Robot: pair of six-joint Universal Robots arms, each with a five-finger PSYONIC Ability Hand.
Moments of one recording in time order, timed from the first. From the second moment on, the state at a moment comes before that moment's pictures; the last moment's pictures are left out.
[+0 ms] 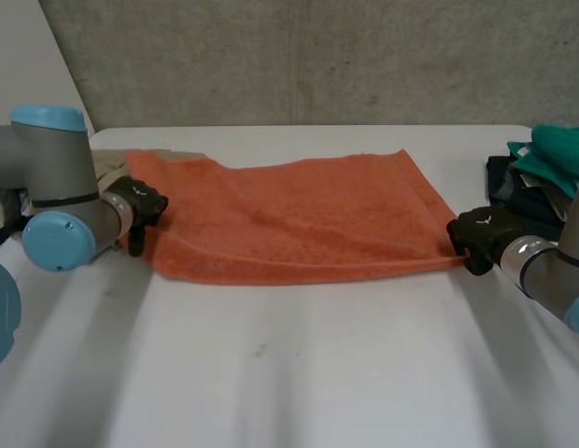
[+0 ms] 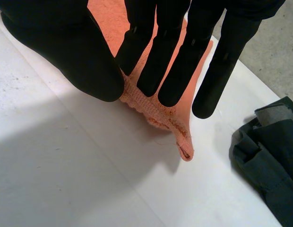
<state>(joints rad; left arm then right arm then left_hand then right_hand) 4.48 -2.48 -0.79 2.74 -1.58 3.90 1.68 -0.91 1.38 -0.01 1.30 2.55 0.64 0.62 0.62 0.63 0.45 1.14 1.18 1.19 1.20 1.02</state>
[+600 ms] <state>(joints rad) 4.54 -1.85 -1.66 2.76 -1.60 4.02 1.48 -1.34 1.64 0.77 1.28 1.89 1.17 1.20 1.19 1.19 0.99 1.14 1.18 1.19 1.20 1.02</state>
